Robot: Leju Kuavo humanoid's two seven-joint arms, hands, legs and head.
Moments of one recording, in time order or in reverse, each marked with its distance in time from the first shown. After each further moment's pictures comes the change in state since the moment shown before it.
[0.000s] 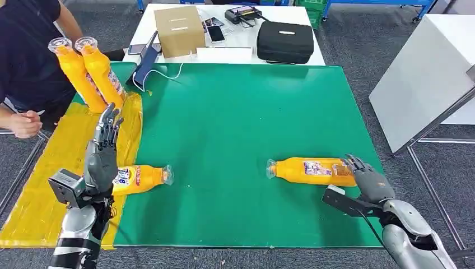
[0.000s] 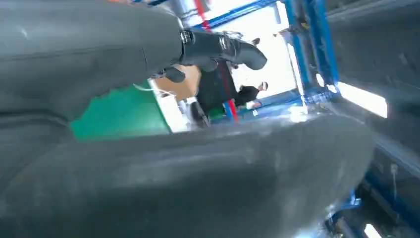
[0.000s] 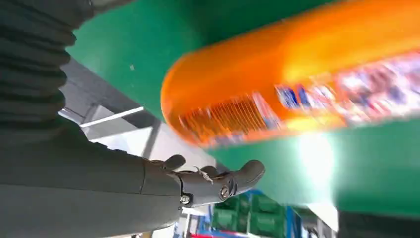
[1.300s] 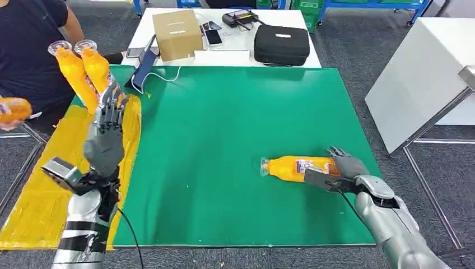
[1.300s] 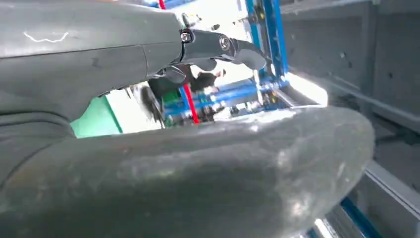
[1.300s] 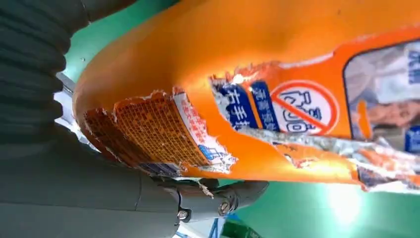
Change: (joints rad) left arm -0.115 -0.071 -0.010 0.043 0.027 -0.094 -0.032; right arm -0.374 0.151 0.143 0.616 0.195 0.053 0.010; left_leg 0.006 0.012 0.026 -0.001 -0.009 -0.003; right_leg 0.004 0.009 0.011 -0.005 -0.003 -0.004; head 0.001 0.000
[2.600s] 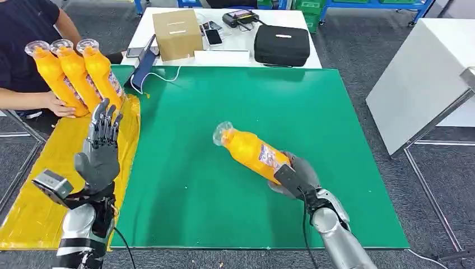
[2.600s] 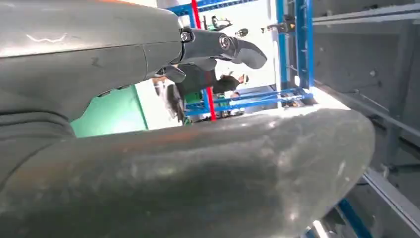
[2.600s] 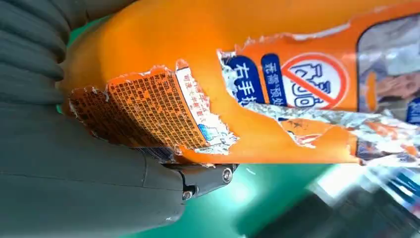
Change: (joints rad) left arm 0.131 0.002 0.054 -0.058 0.079 -0.039 0.037; right arm 0.232 0.253 -0.068 -0.473 -0.533 -0.157 -0.128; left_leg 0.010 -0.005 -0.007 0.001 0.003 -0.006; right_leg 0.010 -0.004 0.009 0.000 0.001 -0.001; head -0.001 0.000
